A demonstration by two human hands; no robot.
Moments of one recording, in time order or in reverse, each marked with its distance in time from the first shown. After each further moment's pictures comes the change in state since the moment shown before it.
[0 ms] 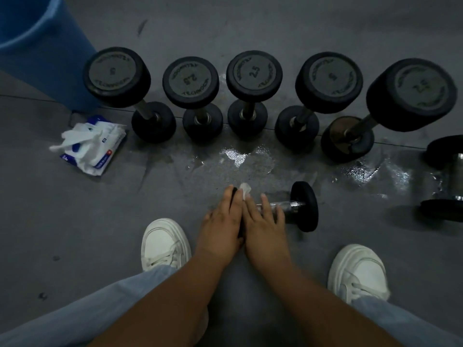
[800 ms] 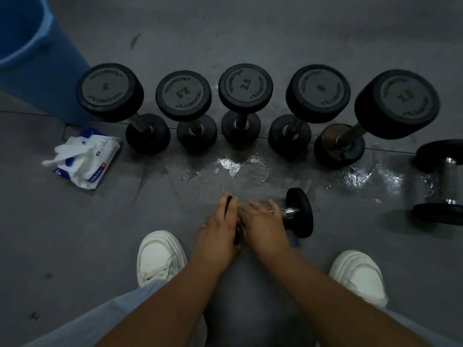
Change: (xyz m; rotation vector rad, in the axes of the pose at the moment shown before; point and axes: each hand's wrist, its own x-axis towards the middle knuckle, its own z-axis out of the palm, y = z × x) left_hand 0.011 0.000 -0.007 0.002 -0.054 -0.025; right_hand 0.032 0.017 -0.021 0.118 0.049 -0.066
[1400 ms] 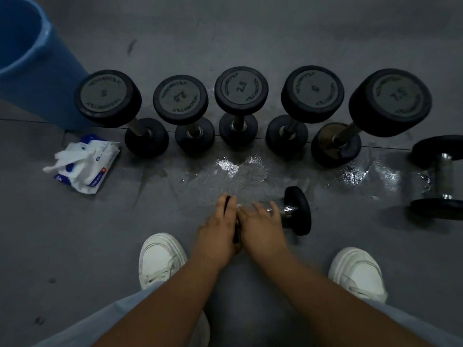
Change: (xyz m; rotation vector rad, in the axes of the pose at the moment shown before) left_hand 0.003 0.002 -0.009 0.011 -0.046 0.002; right_hand -0.003 -0.012 -0.003 -0.078 -0.036 0.082
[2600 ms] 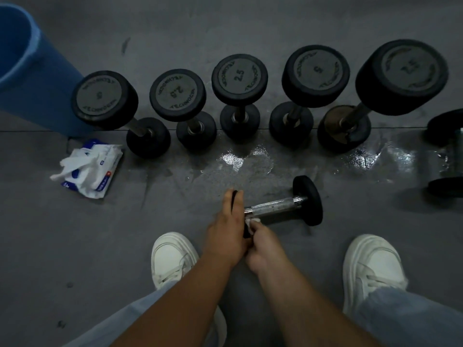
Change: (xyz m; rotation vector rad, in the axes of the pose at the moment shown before) left_hand 0.001 0.001 0.006 -0.104 0.011 -0.034; right_hand -0.011 -0.045 0.013 2.178 -0.070 1.174
